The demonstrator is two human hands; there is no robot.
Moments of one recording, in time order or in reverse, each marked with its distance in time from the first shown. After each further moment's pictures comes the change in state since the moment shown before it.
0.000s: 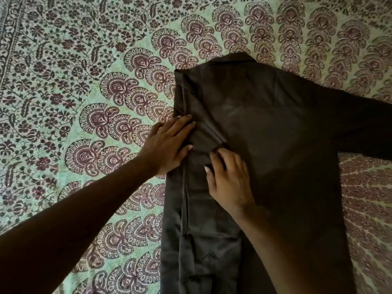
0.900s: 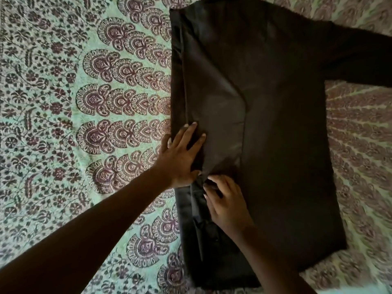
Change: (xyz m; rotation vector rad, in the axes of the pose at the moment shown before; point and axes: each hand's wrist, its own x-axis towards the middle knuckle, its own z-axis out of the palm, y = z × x) left_hand -0.169 0.105 0.012 -0.043 -0.356 0.010; right_hand -0.235 -0.072 -0.019 0.157 -0.040 -0.046
